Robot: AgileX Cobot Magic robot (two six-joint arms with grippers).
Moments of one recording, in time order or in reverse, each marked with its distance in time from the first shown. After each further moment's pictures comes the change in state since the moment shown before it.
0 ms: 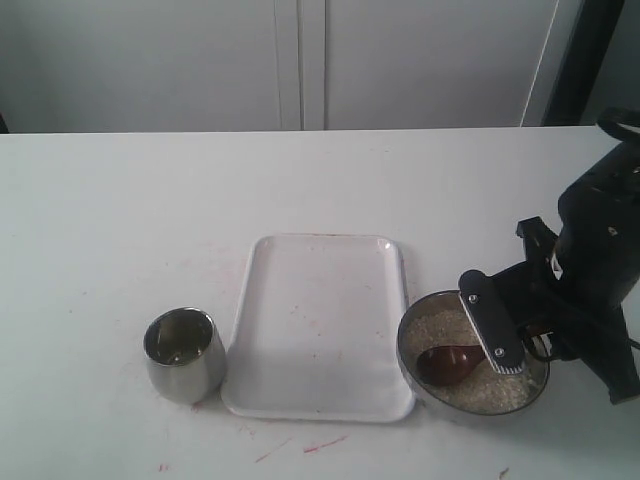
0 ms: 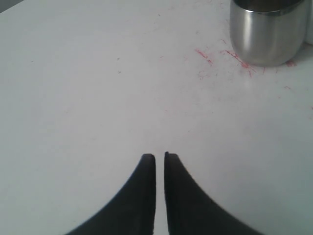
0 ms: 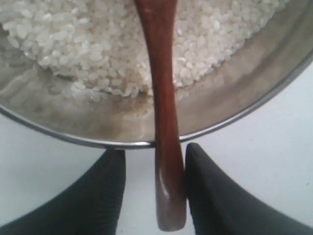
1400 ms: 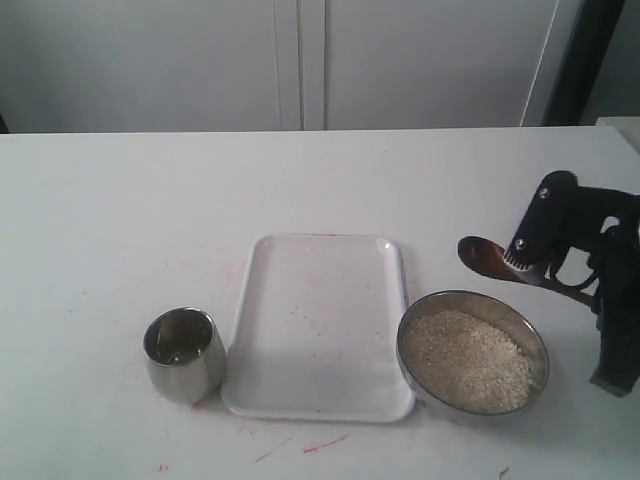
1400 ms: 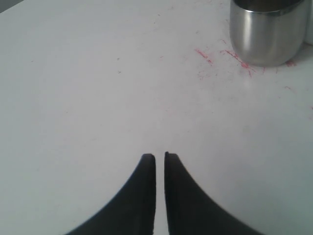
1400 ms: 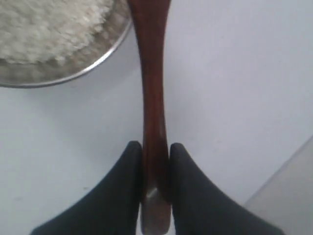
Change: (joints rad) left arm 0.000 0.000 0.000 0.000 0.000 0.000; right arm 0.000 -0.297 0.000 0.057 0.230 0.722
